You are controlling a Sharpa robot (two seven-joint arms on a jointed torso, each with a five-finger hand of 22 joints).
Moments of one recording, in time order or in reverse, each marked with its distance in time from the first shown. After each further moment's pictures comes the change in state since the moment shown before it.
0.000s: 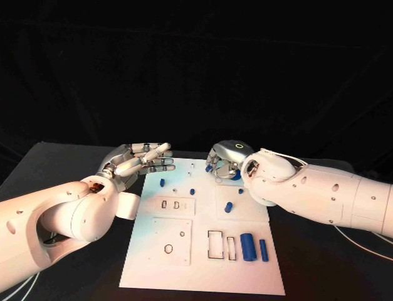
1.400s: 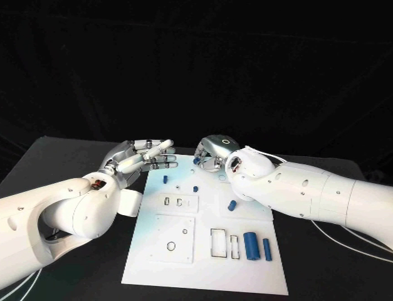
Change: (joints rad) left arm 0.011 0.005 0.000 0.008 0.000 0.002 -0.003; left_hand 0.000 0.000 0.000 0.000 0.000 0.000 0.000 0.000 -0.001 0.000 0.000 -0.007 0.000 0.000 0.000 -0.004 -0.001 0.000 0.000 0.000 0.000 -0.001; right arm -0.011 0.142 0.002 -0.156 0.011 -0.068 -0.005; right_hand -0.004 -0.004 0.007 0.007 0.004 -0.003 0.001 -0.004 -0.001 0.000 0.000 0.000 0.000 0.000 0.000 0.008 0.004 0.000 0.000 0.000 0.007 -0.001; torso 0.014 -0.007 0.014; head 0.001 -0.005
